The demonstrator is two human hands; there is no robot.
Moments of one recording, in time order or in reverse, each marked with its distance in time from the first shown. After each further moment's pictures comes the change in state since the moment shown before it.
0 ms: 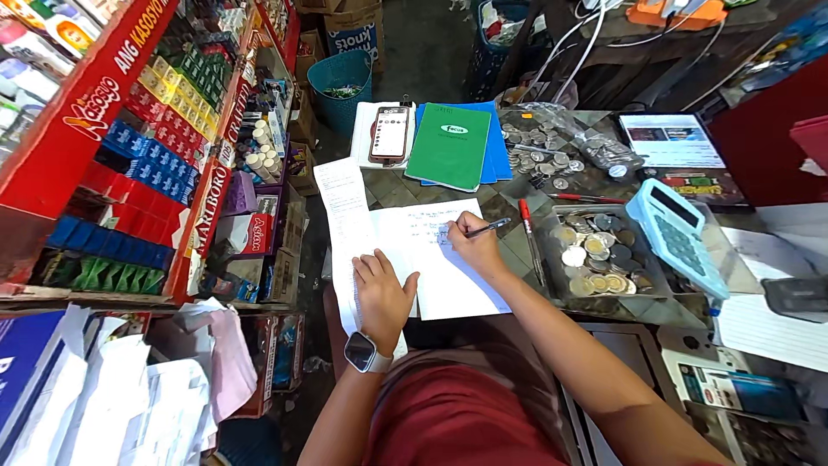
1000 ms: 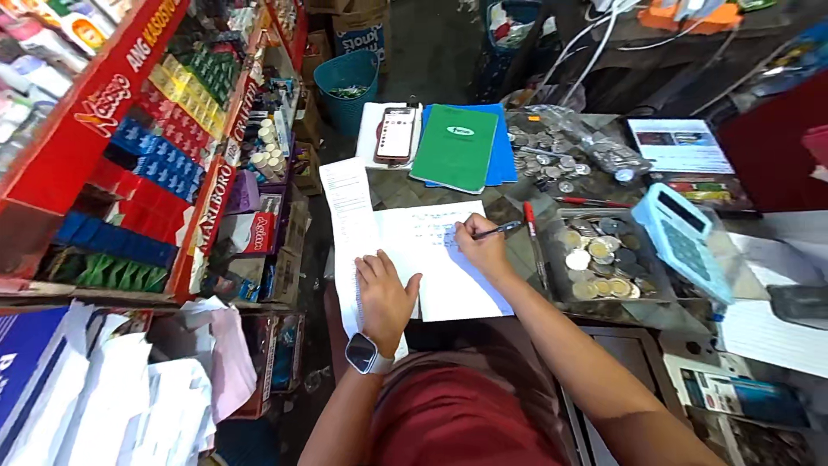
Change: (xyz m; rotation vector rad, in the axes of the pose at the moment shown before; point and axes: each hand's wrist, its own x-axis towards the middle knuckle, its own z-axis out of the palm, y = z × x) left_hand -0.001 0.002 0.003 -0.023 0.063 0.007; right_hand 0.000 0.000 -0.004 -0.015 0.047 -0.011
